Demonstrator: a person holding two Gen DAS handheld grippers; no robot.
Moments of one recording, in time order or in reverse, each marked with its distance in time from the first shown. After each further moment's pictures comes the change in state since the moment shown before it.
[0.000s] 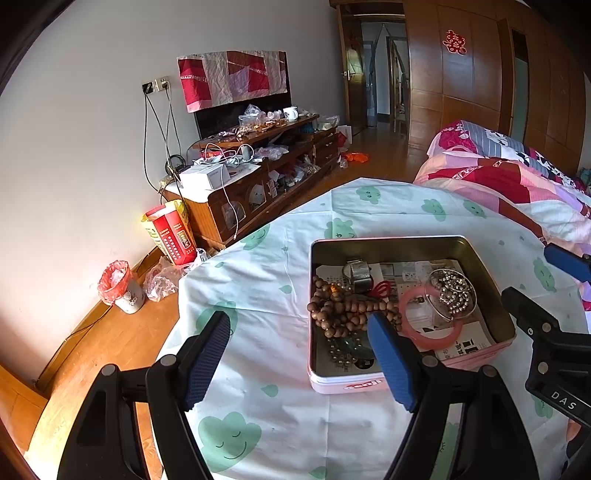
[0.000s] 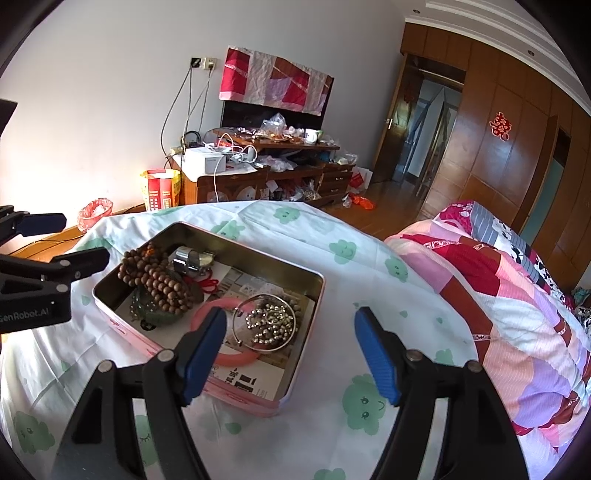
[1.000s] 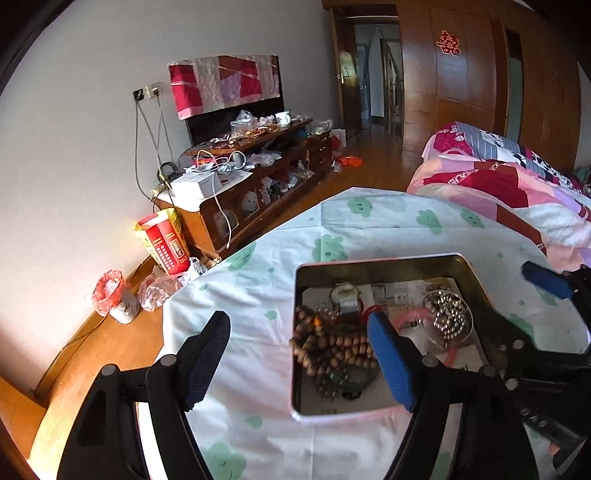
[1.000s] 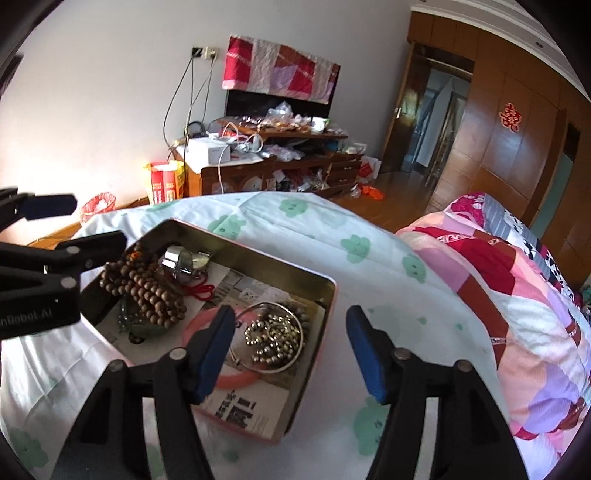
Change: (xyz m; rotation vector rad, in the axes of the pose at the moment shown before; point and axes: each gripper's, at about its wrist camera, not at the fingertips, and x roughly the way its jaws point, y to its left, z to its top) left arm 0.013 -0.012 0.020 0.011 -0.014 -0.012; right arm 0.025 -0.003 0.008 0.011 0.037 0.030
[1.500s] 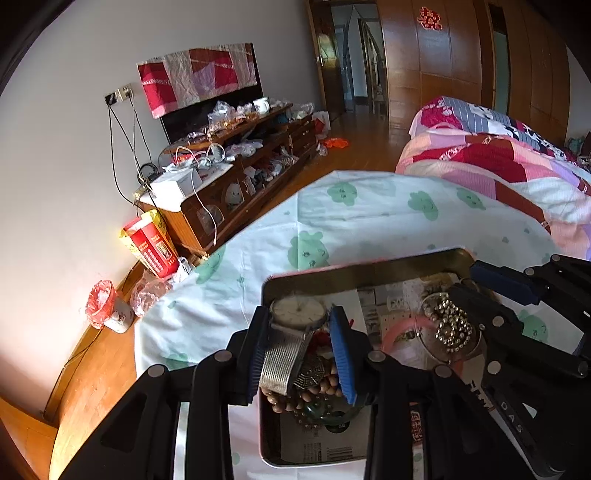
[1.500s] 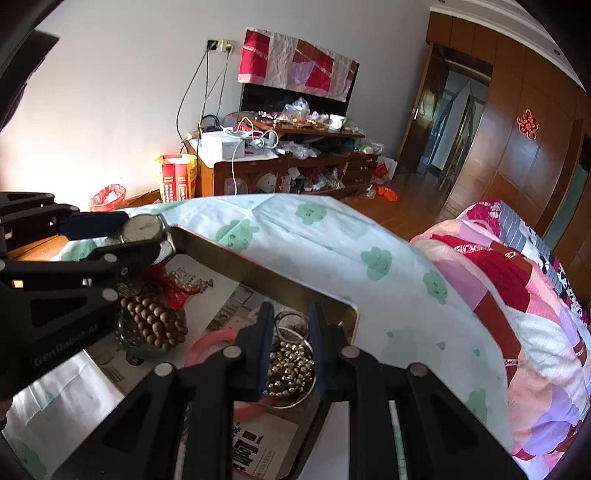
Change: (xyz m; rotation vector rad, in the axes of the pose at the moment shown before) left arm 0.047 -0.027 0.020 0.090 0.072 -0.029; right arm 0.034 0.006 0.020 -0.047 0.036 0.064
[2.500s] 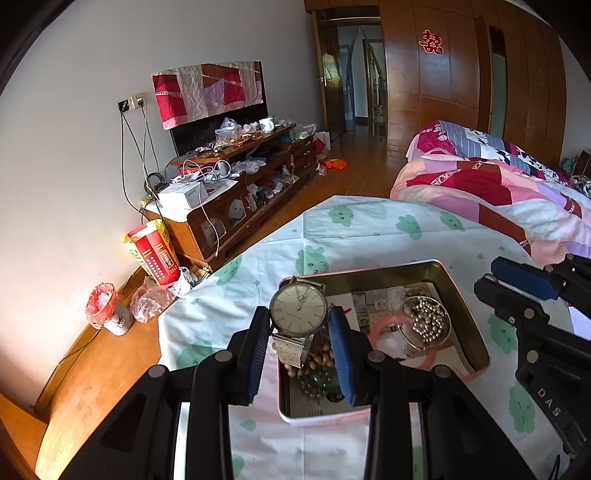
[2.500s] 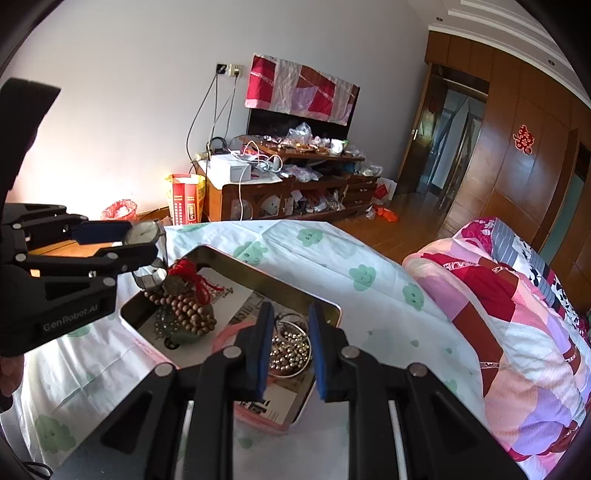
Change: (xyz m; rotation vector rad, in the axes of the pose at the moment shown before) left arm -0.059 0.016 -0.009 -0.039 -0.086 -0.020; right arm -0.064 0.001 -0.001 -0.017 -0.089 0.000
